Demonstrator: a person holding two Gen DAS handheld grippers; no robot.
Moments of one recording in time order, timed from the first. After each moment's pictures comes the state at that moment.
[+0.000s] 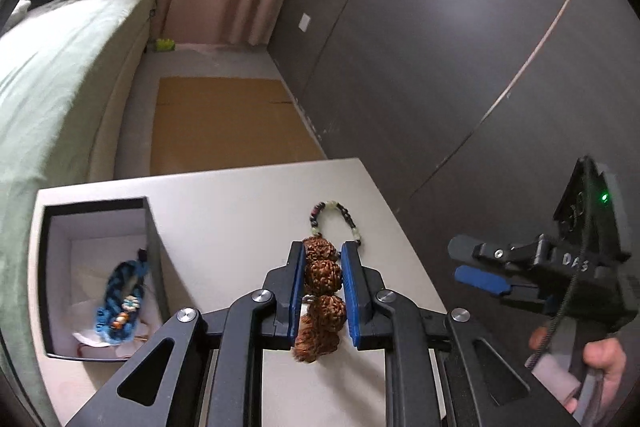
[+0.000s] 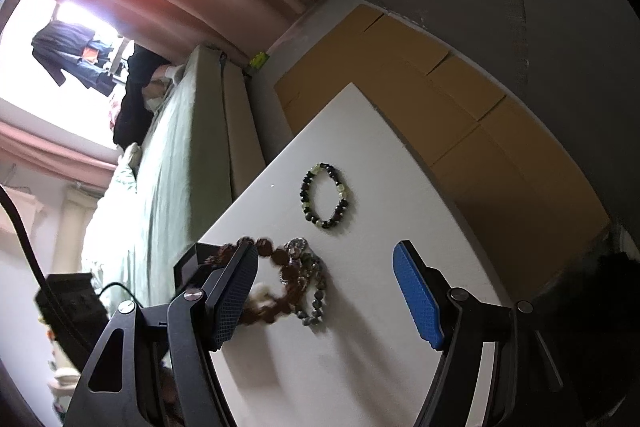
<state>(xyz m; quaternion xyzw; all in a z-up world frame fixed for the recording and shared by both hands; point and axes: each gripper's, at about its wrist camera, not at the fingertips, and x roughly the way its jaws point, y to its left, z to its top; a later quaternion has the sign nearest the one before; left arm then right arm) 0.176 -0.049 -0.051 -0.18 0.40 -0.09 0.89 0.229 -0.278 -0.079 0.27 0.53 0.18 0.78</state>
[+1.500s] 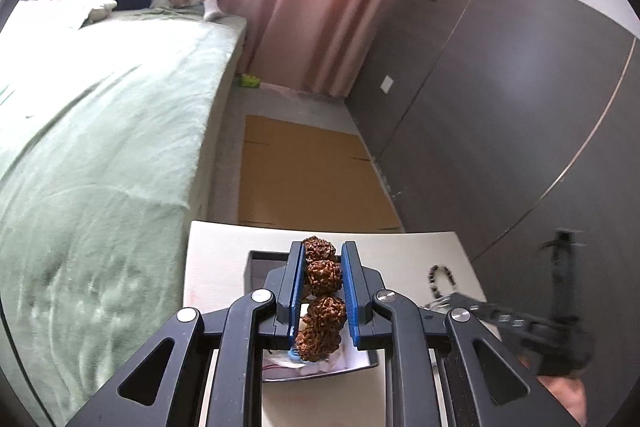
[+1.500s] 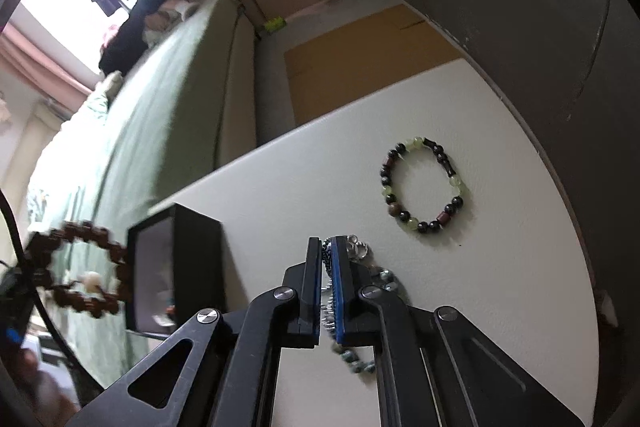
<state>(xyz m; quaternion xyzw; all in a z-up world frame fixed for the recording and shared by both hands) 0.123 0.091 -0.018 -0.21 0.34 0.04 0.92 0.227 -0.159 -0.092 0.13 0.52 0.20 0.82</state>
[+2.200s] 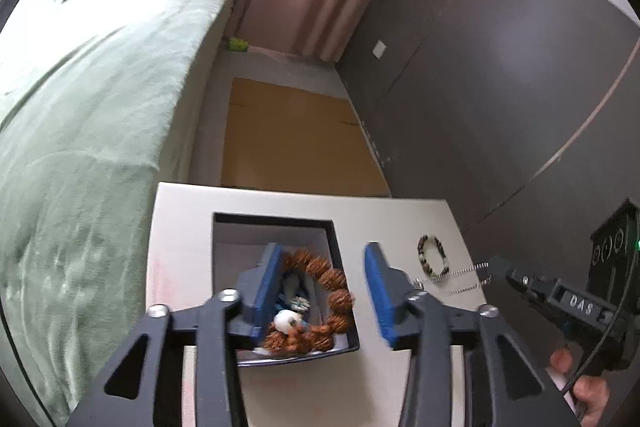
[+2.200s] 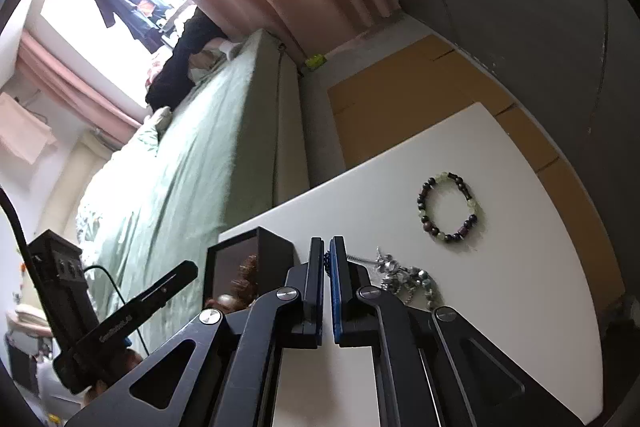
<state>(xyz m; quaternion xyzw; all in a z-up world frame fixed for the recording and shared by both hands) 0.139 0.080 -0.040 -0.23 0.39 0.00 0.89 0.201 -0.172 -0.045 0.18 0.46 0.26 0.83</state>
